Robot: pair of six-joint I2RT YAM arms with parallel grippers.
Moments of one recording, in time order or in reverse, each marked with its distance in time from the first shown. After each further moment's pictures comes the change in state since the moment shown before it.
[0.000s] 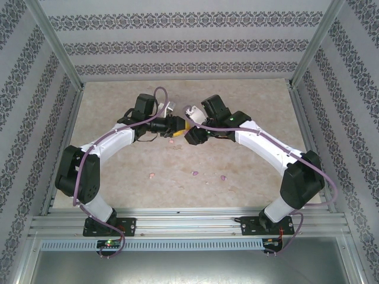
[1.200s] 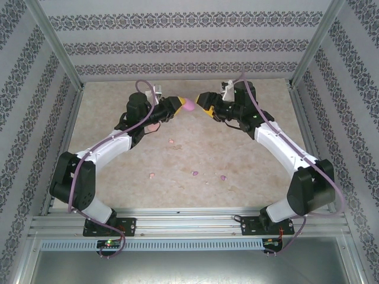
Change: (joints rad) left arm -0.010 -0.082 -0.108 0.549 -0.386 -0.393; right arm -0.248 -0.089 -0.118 0.517 -0.267 1.090
